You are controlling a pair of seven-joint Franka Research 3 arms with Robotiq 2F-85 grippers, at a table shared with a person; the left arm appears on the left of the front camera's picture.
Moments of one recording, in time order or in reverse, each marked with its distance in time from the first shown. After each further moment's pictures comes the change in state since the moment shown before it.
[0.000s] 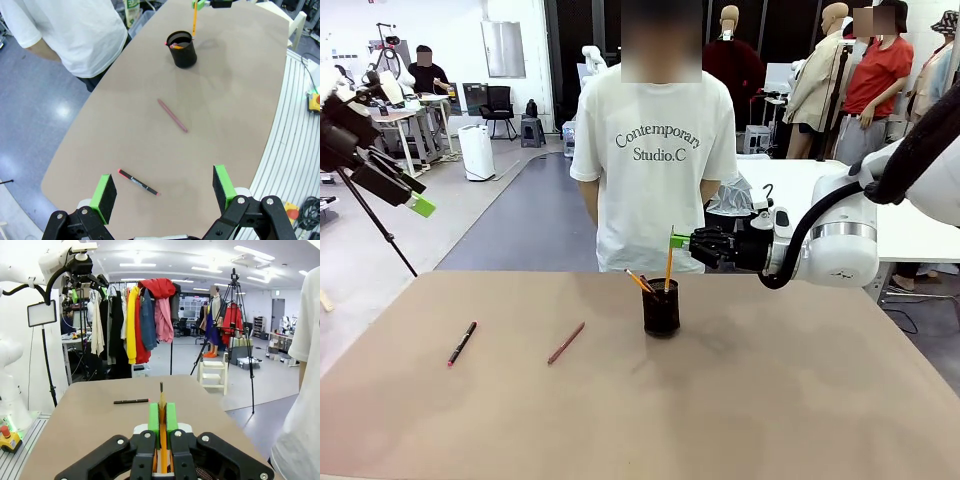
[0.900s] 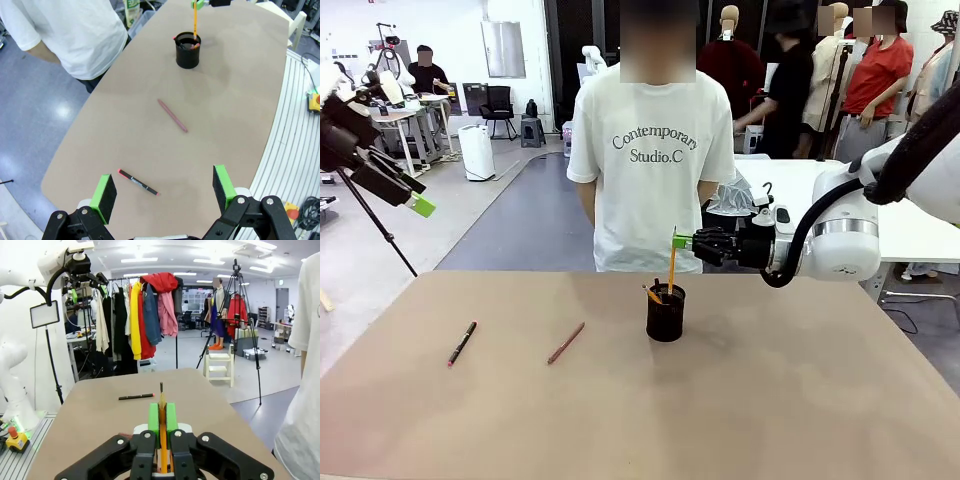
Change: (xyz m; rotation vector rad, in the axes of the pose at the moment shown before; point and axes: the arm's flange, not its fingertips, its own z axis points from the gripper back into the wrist) left arm 0.000 0.000 0.000 0.000 0.000 0.000; right arm -0.001 -0.009 0.005 0.012 0.025 -0.047
